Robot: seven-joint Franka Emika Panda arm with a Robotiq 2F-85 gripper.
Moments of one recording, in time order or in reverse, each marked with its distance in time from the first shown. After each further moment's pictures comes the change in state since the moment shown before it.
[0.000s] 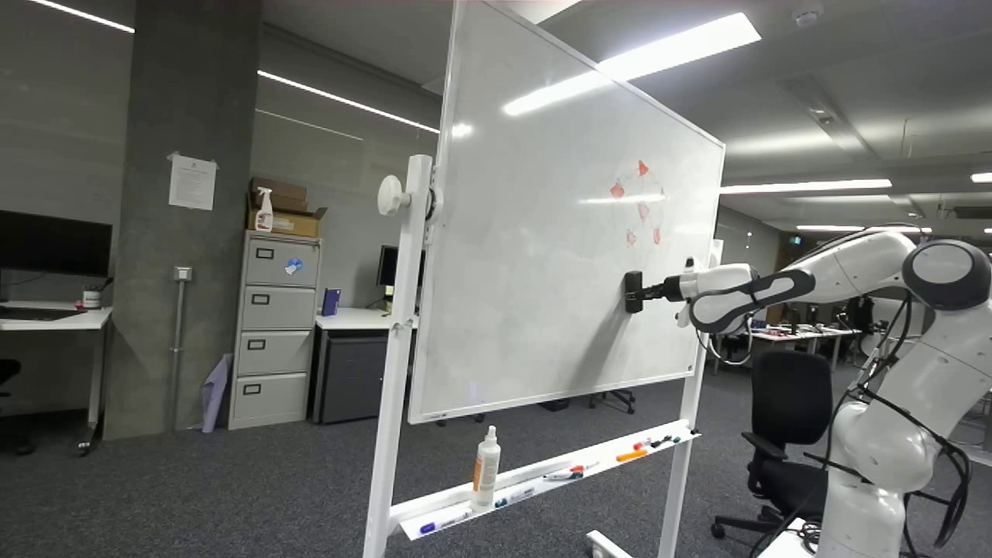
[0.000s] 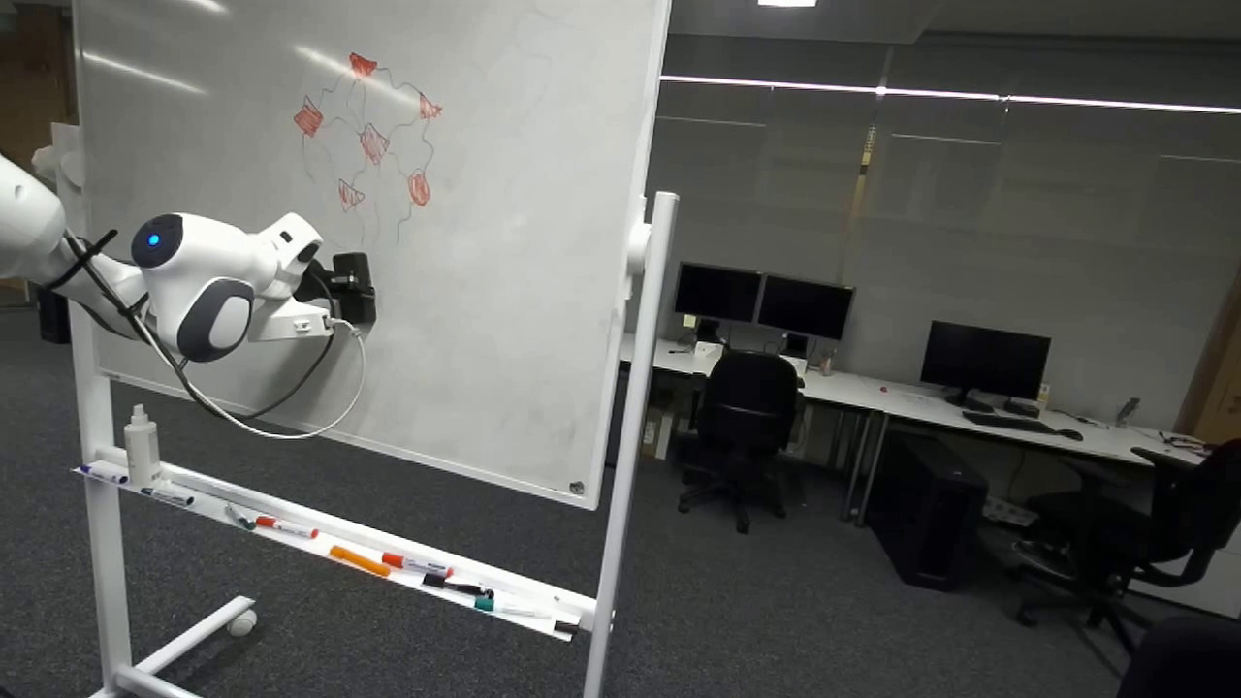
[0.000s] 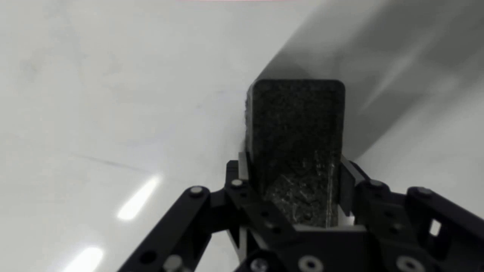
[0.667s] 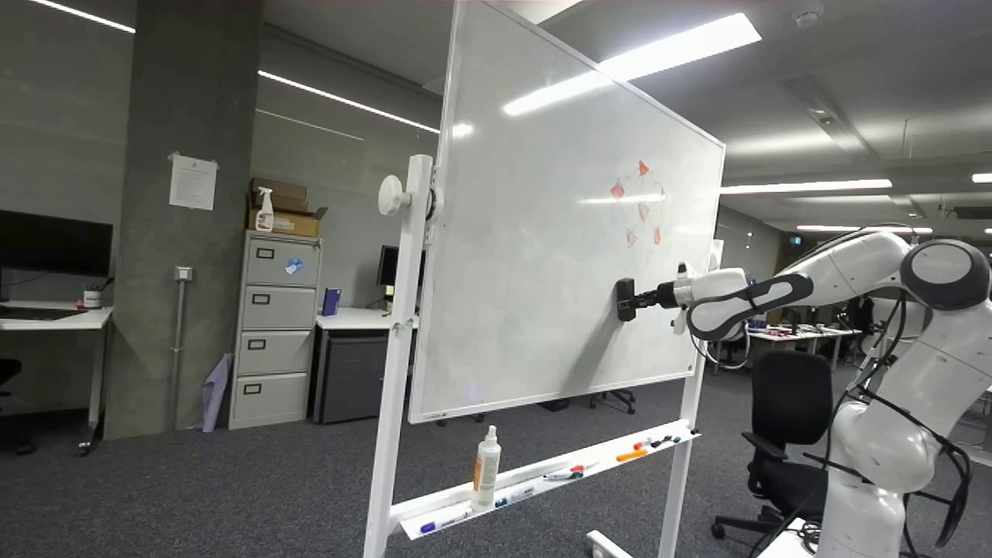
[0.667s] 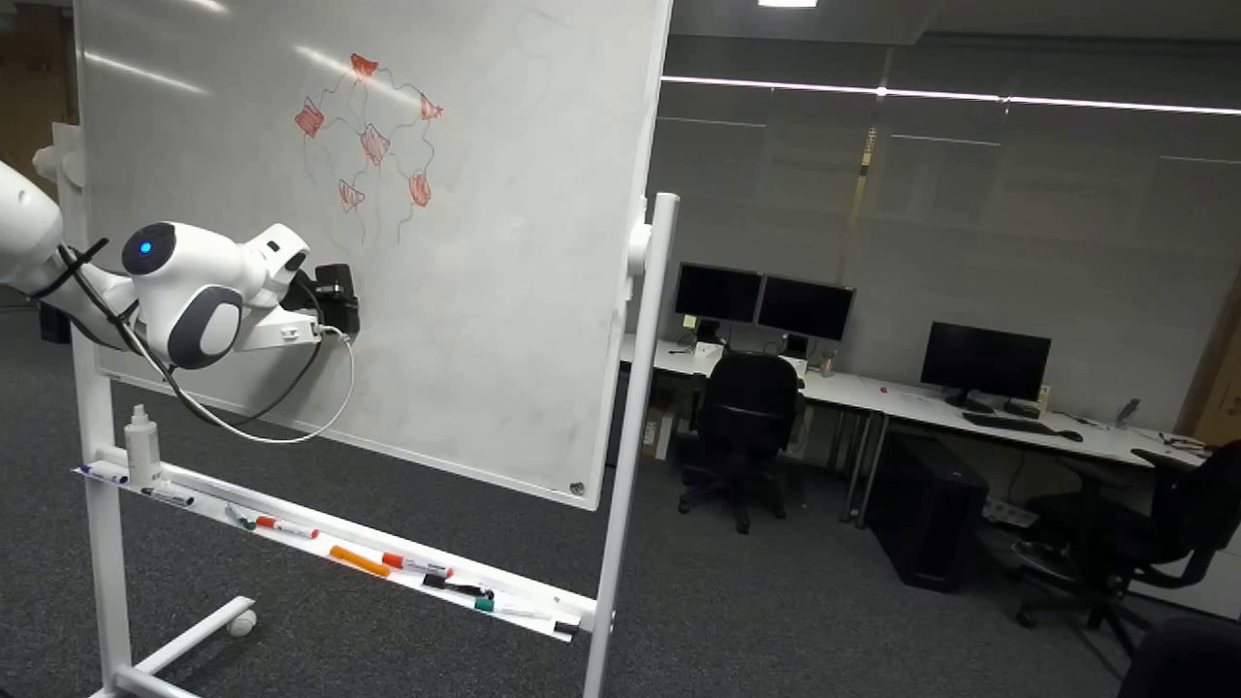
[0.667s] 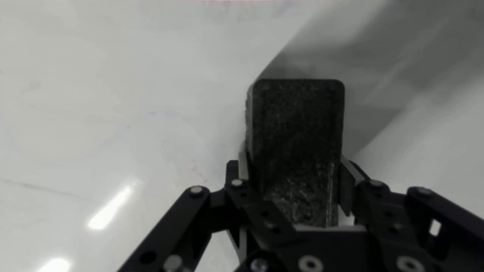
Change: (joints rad) arm 0.015 0.014 0.031 -0.031 -0.015 0.000 -0.001
